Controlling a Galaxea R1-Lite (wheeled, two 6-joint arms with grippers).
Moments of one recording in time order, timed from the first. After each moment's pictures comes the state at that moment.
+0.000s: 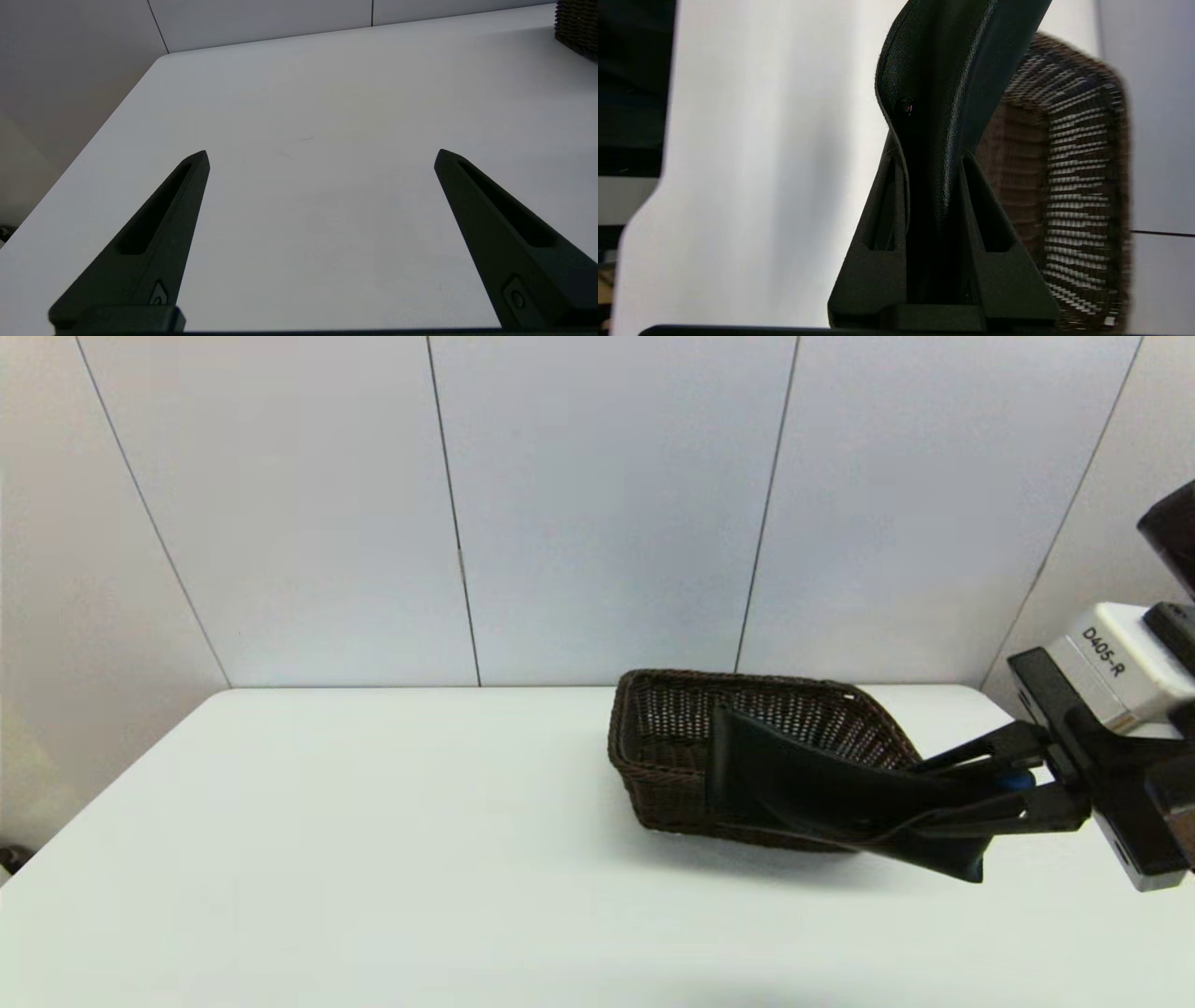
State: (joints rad) left arm 0.00 0.00 -0.01 0.02 -0.04 0.14; right arm 0.26 1.42 -1.25 0.75 0.71 -1.24
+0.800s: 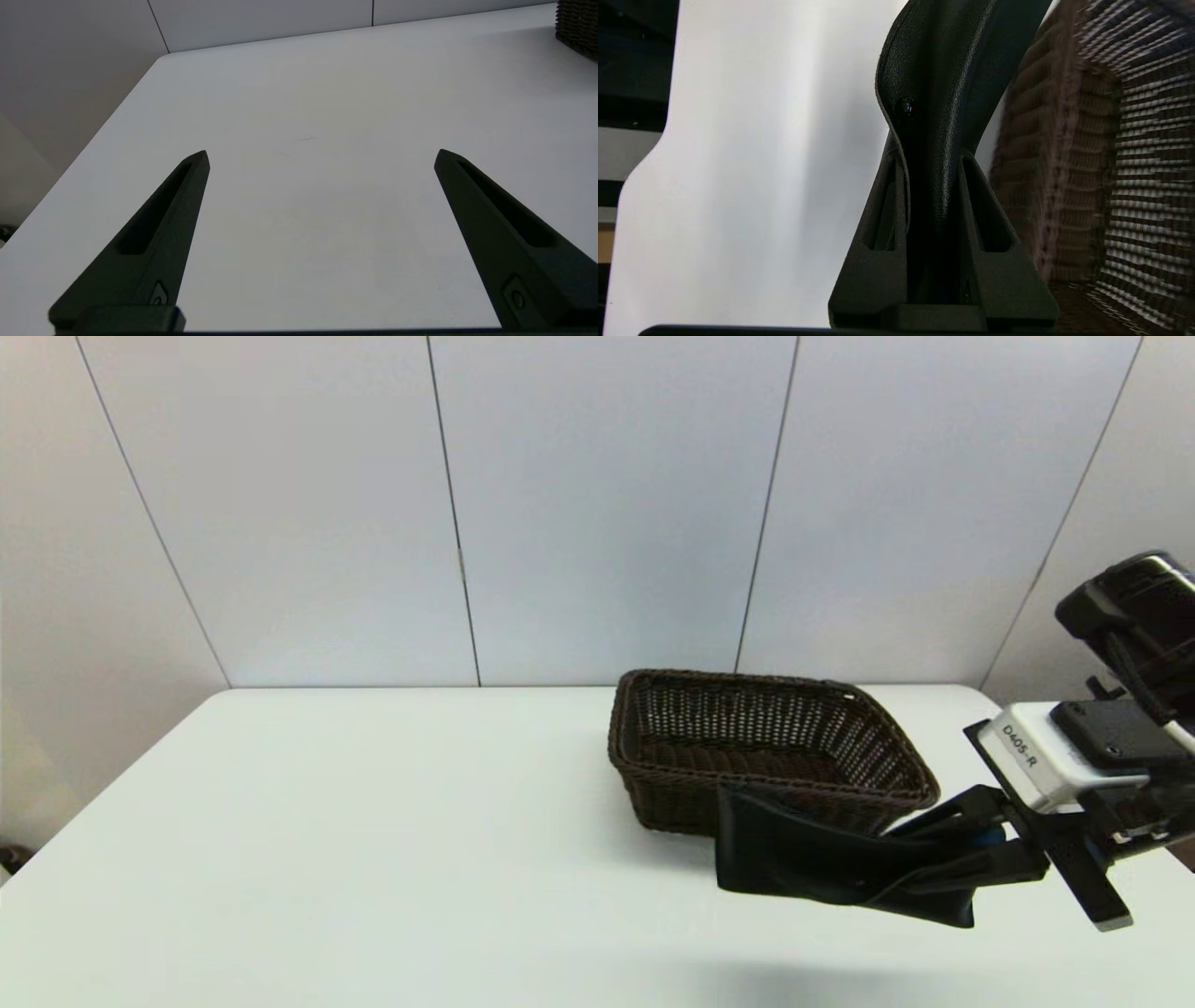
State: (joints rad) left arm 0.00 0.00 -0.01 0.02 -0.04 0.14; right arm 0.21 1.52 -1.14 0.75 0.71 -1.38
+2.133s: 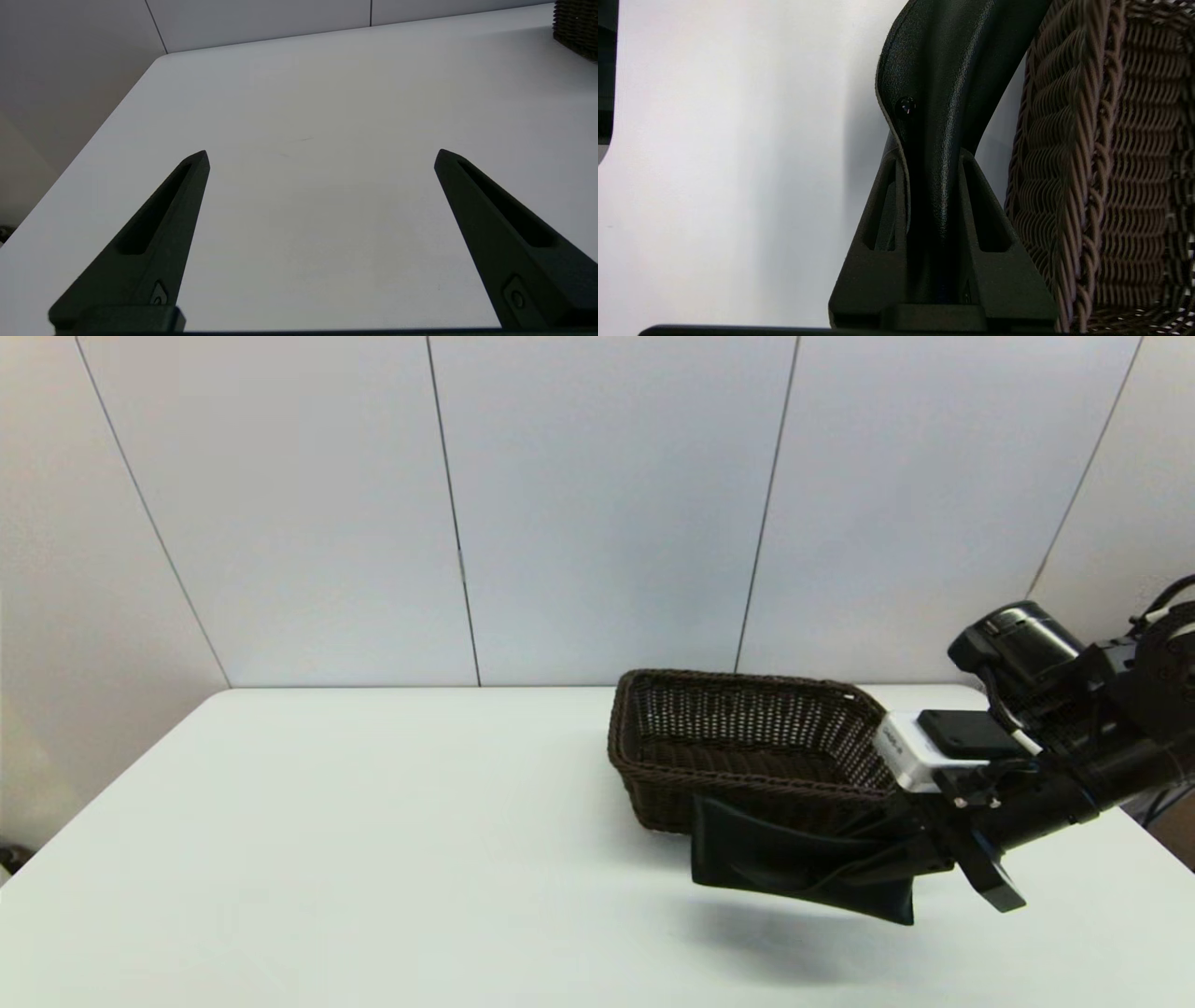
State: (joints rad) left arm 0.00 0.00 -0.01 0.02 -0.04 0.14; right arm 0.21 1.71 -1.13 0.63 0.71 -1.31
